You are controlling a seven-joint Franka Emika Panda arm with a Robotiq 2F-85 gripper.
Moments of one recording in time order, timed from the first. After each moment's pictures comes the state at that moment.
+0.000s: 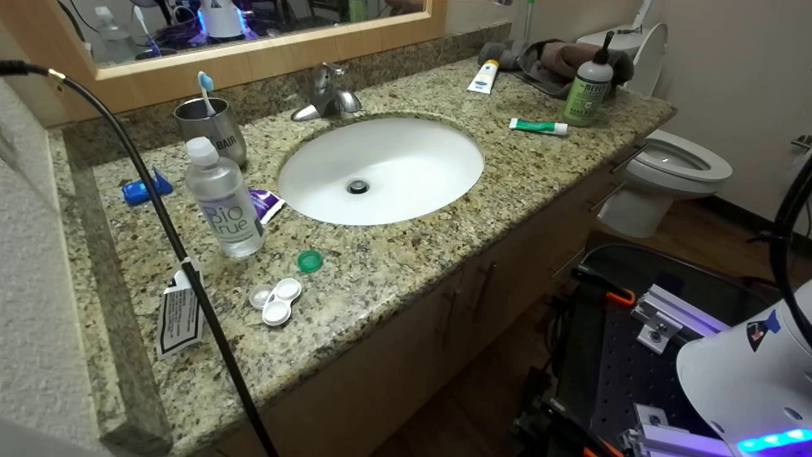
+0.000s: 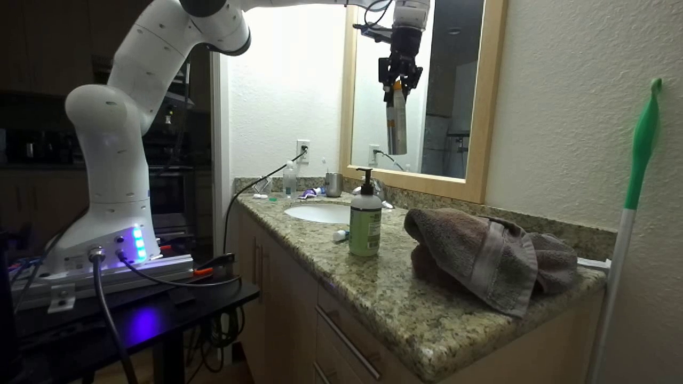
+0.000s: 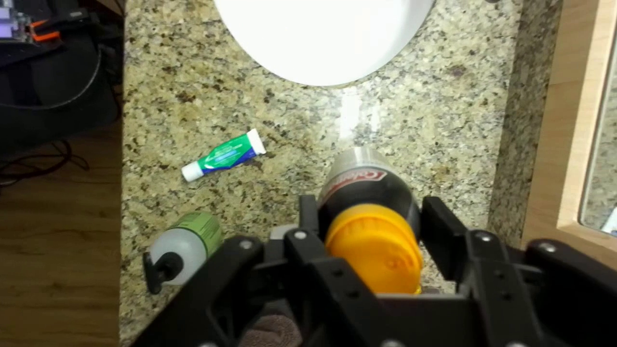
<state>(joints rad) -0.51 0.50 -0.48 -1.02 0.40 1.40 0.97</state>
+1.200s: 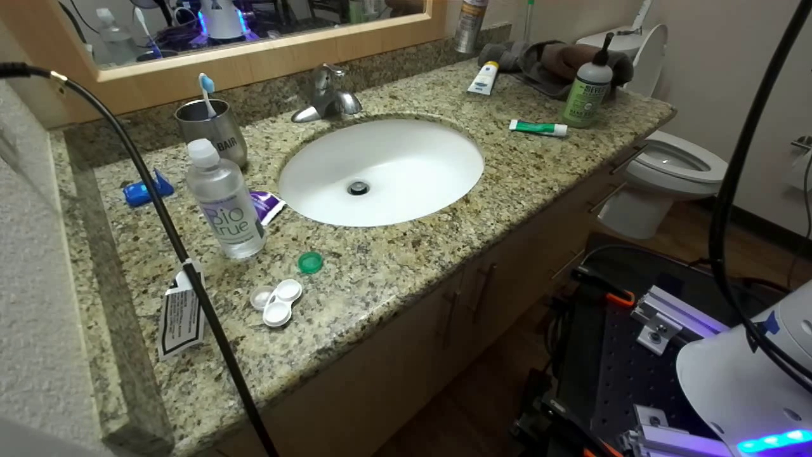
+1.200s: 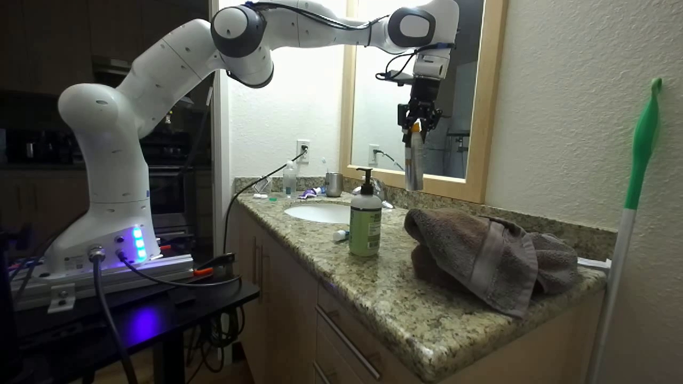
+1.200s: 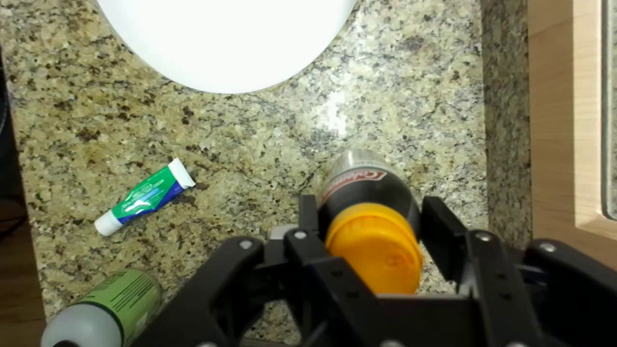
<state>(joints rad) -0.63 0.80 -0.34 -0.78 0.45 1.49 1.19</state>
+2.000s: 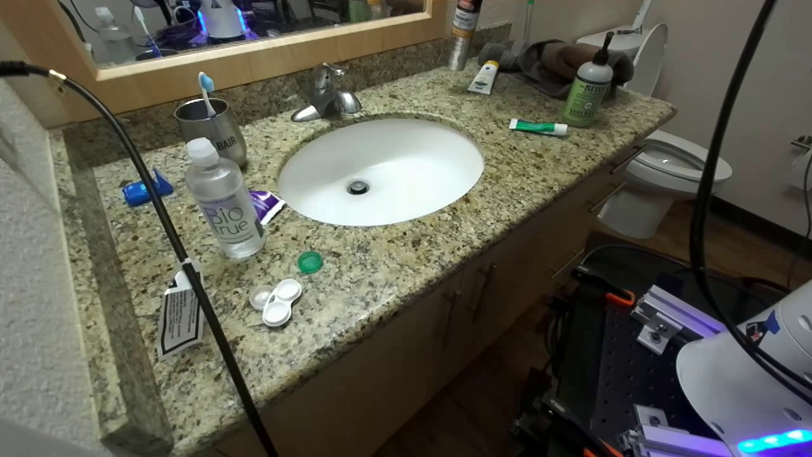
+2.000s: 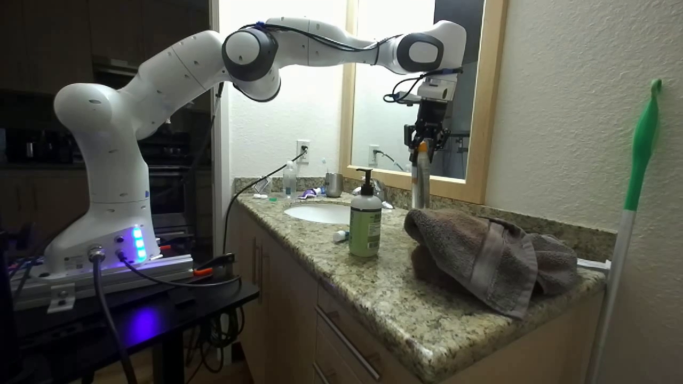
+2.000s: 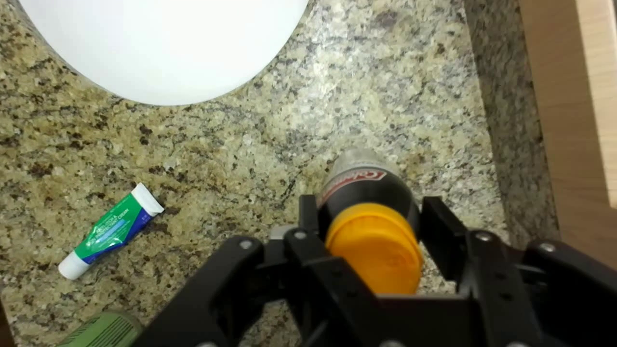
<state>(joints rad) -0.71 0.93 -0.20 -0.67 0.39 1.54 1.35</state>
